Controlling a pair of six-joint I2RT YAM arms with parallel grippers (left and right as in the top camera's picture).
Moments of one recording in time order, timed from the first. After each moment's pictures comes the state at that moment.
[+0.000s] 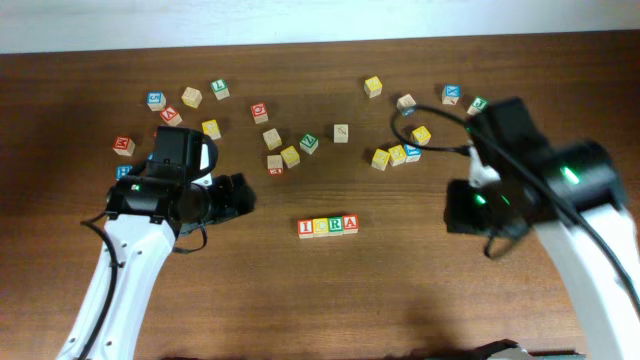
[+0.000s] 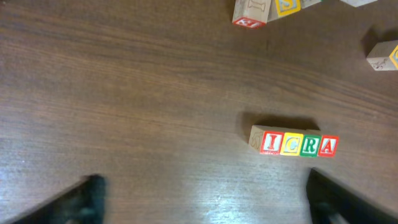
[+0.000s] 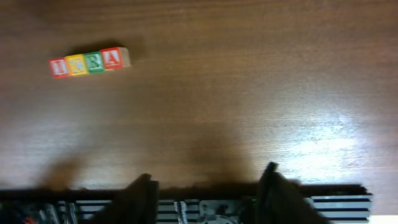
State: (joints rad) left arm -0.13 1.37 1.16 -1.01 0.14 -0.40; right arm 0.26 1.31 1.61 -1.63 -0.02 0.39
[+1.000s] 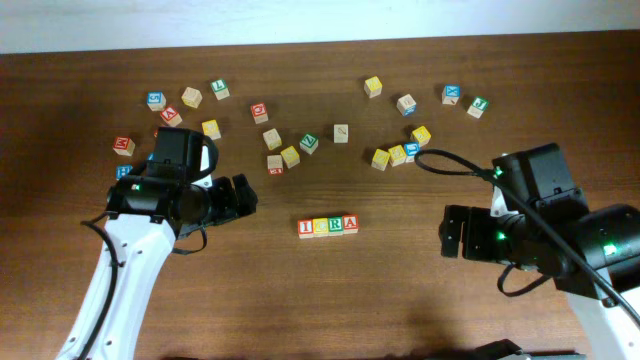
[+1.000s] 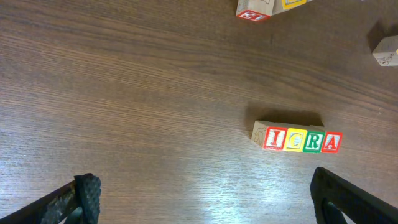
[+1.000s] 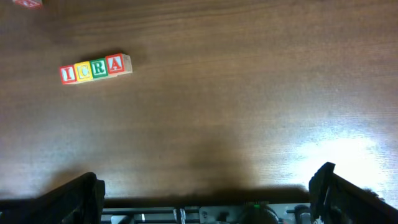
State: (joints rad) left arm -0.13 1.37 1.16 -1.03 0.14 -0.40; right arm 0.26 1.13 1.46 -1.55 0.00 0.41
